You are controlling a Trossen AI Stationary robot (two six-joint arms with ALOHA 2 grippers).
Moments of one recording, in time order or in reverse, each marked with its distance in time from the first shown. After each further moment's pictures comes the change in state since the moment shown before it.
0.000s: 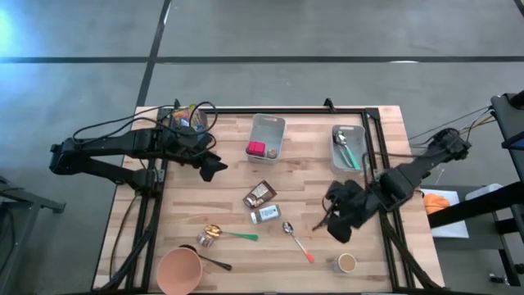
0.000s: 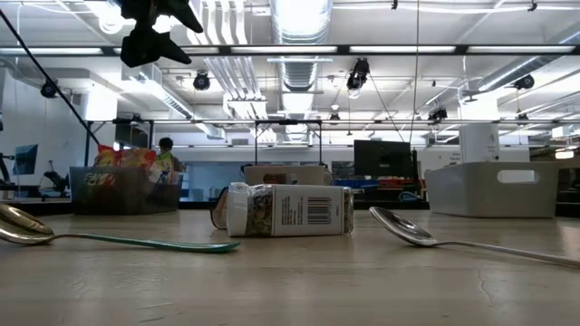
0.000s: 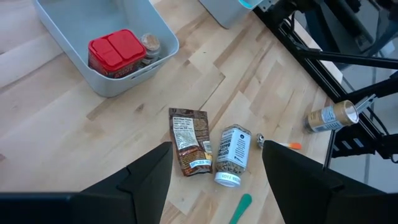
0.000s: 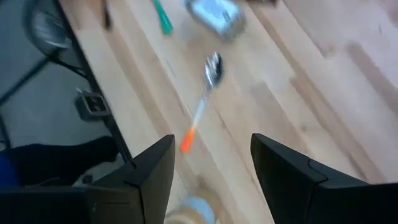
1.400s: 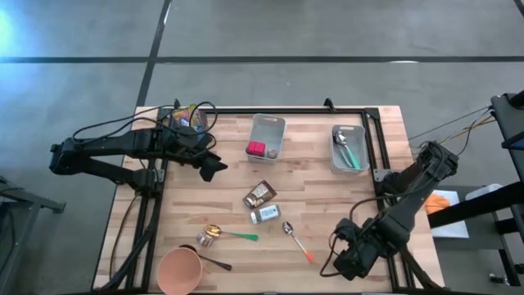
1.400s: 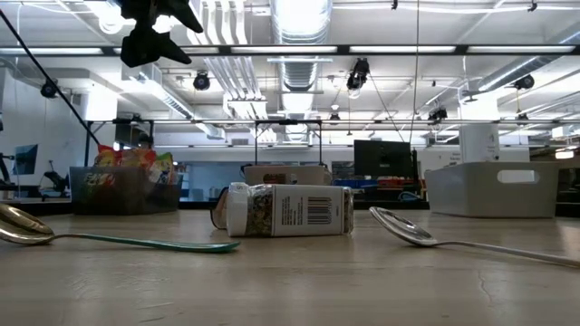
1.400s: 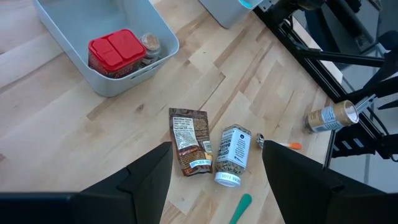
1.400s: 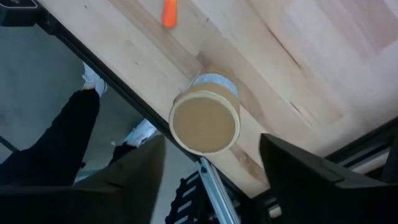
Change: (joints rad) left arm 0.000 0.000 0.000 0.000 0.000 -0.001; right arm 0.251 0.239 0.075 -0.109 -0.264 0.505
